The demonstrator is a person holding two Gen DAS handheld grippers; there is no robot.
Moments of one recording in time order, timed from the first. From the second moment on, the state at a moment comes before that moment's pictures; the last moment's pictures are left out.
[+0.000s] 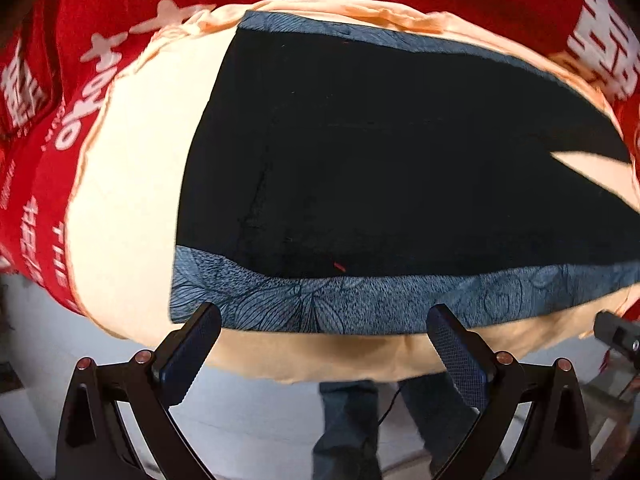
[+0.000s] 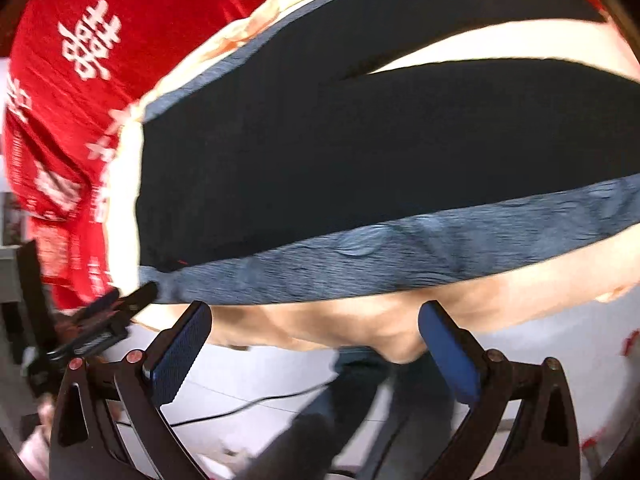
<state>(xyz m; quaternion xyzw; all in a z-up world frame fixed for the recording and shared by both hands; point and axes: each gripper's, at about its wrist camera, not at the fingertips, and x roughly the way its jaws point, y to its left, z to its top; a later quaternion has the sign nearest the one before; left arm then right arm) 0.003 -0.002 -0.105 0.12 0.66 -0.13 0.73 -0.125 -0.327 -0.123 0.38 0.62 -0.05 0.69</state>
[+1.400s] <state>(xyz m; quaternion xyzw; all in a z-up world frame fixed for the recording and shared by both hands) 0.037 0.068 -0.172 -0.24 0.68 -0.14 0.68 -0.109 -0.280 -0.219 0.61 0.49 0.10 0.61</state>
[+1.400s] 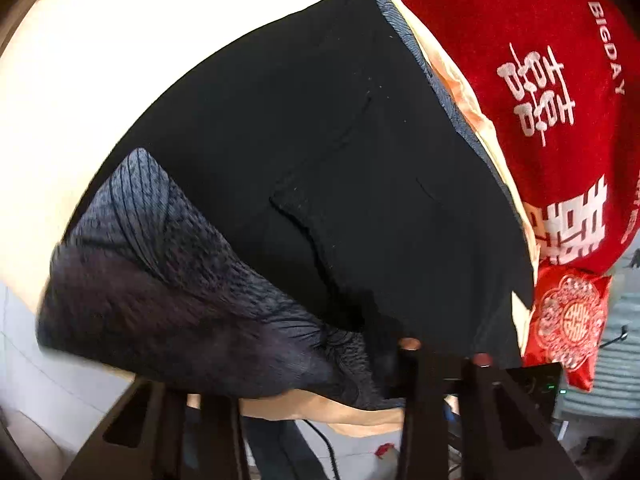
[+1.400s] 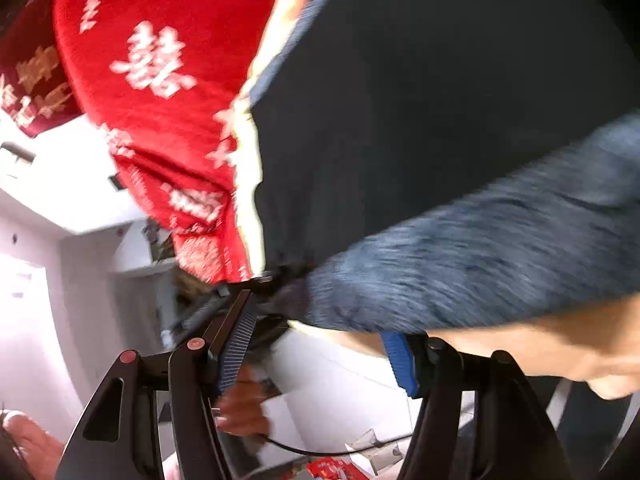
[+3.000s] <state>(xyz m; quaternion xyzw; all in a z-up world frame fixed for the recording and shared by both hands) 0.272 -0.051 -0.165 -0.10 0.64 -0.07 0.76 0.155 -0.490 -0.239 0.49 0.63 0.04 0.60</state>
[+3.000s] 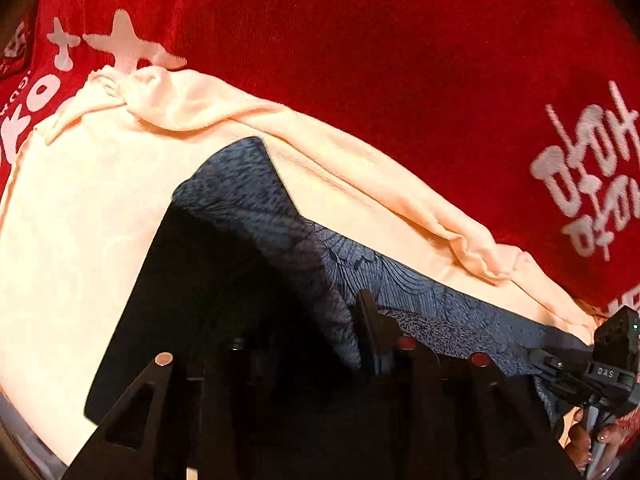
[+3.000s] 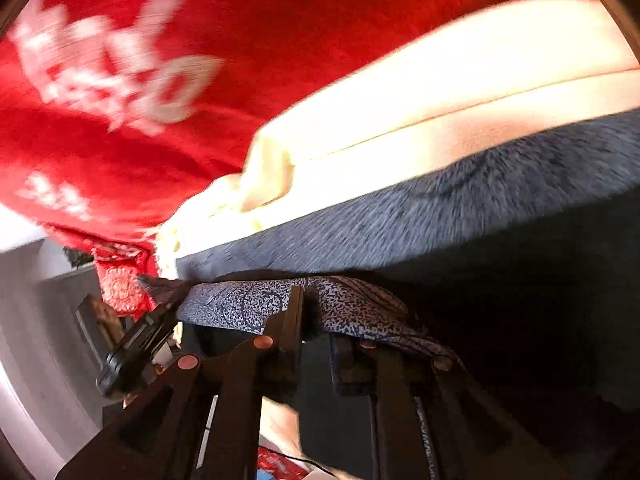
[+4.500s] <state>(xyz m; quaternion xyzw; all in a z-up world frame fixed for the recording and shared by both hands) 0.093 -0.164 -0.114 0.18 0.59 -0.15 0.77 -0.111 -0.506 -0.126 0.37 0.57 -0.13 0.72</state>
